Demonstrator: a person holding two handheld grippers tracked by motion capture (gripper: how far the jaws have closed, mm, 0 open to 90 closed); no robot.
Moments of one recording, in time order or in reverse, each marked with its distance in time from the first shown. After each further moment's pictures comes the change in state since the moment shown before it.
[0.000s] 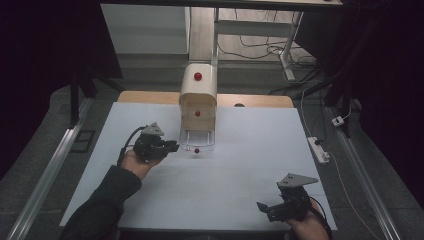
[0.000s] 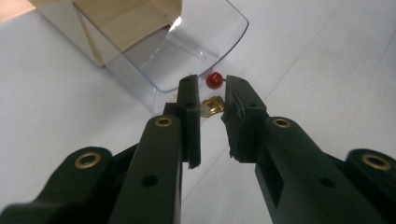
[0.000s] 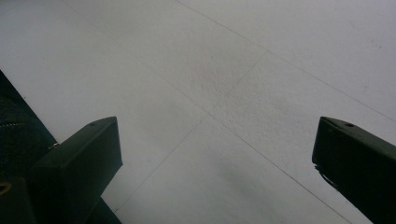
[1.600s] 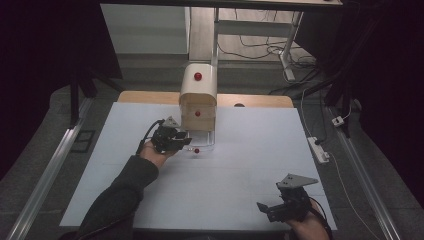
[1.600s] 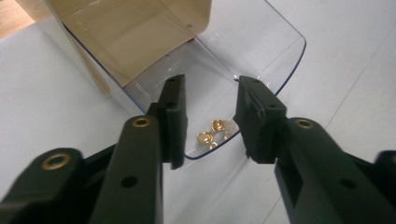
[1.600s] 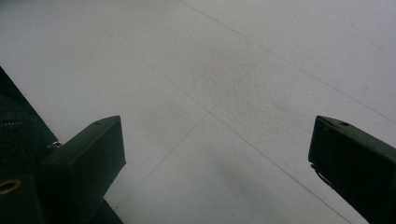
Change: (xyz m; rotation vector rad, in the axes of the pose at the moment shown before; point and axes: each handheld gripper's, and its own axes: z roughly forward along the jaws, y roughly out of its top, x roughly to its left) left arm 0.013 0.019 0.052 0.021 0.067 -0.001; right arm 0.001 -0.001 -0.001 0.000 0.000 -0.012
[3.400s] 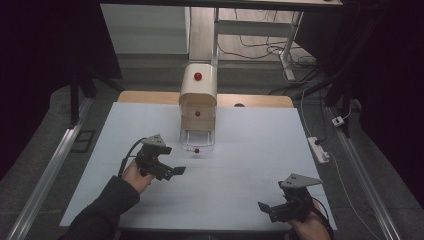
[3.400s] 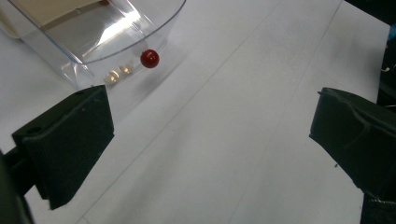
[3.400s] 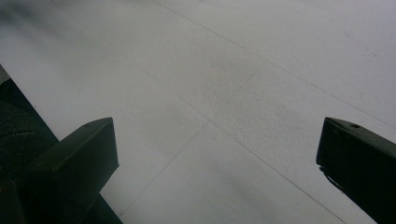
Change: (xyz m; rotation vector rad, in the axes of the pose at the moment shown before) left arm -0.037 -0.041 -0.061 -0.005 -0.220 -0.039; right arm -0.002 -0.001 -0.004 -0.049 0.016 0.024
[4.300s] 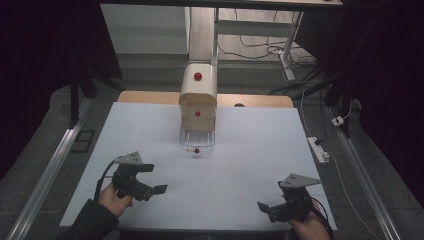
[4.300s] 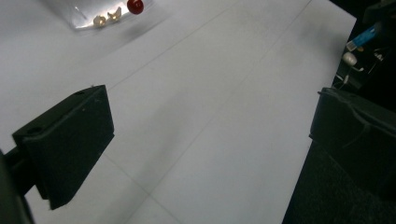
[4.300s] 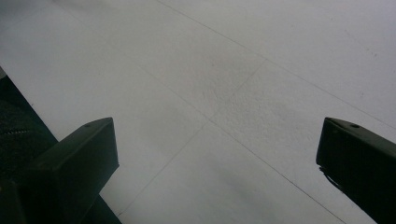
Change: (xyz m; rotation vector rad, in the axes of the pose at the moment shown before) left arm -0.025 -0.052 -0.048 -0.009 -0.011 -0.069; right arm 0.001 0.001 0.001 0.010 -0.008 -0.009
